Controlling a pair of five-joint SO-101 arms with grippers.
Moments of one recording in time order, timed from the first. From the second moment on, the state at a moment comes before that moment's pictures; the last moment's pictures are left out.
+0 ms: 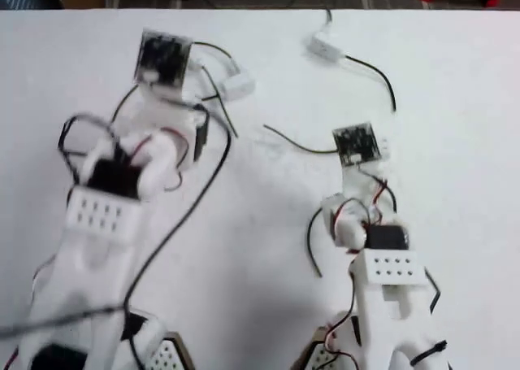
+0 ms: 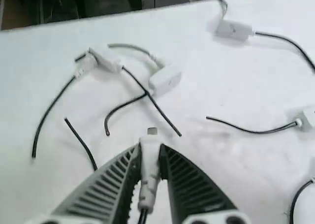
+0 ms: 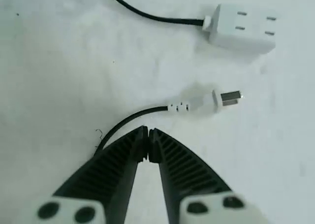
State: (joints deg) left arm 8.9 -27.8 23.1 58.1 3.6; right arm -2.1 -49.1 68.6 43.3 13.1
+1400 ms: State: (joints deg) left arm -16.4 -3.5 17.1 88.7 60.2; right arm -12.3 -49.2 76.7 36.6 10.9
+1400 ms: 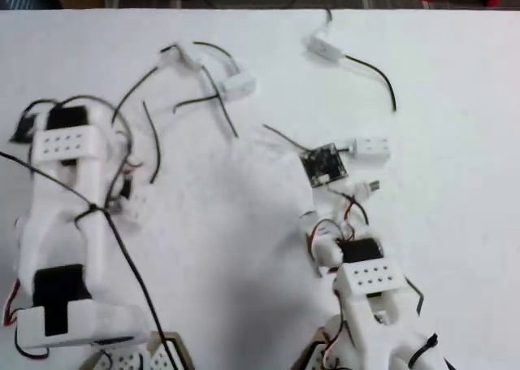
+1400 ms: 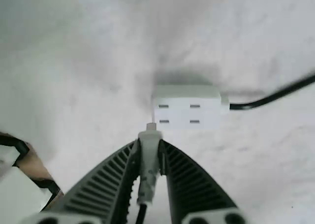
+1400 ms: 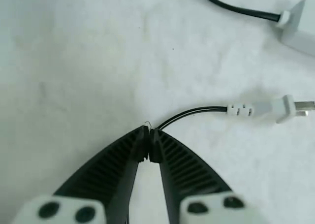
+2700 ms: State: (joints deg) left arm -16.7 -3.4 25.1 78.4 60.2; right arm -14.0 -49.2 77.0 36.6 10.9
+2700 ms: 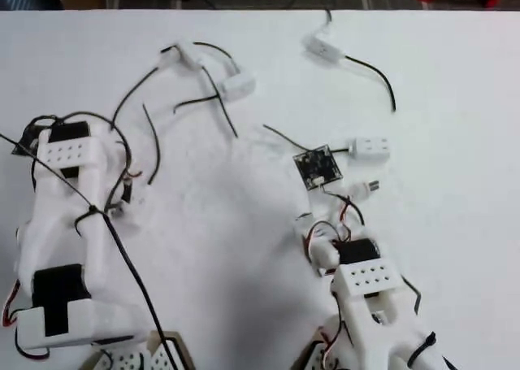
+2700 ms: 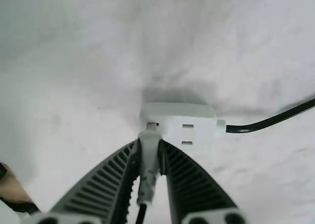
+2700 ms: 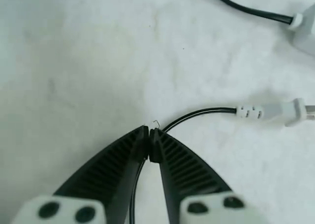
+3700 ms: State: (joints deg) left arm -16.8 -3.3 33.1 68.3 39.6; right arm -14.0 -49.2 77.3 35.7 10.9
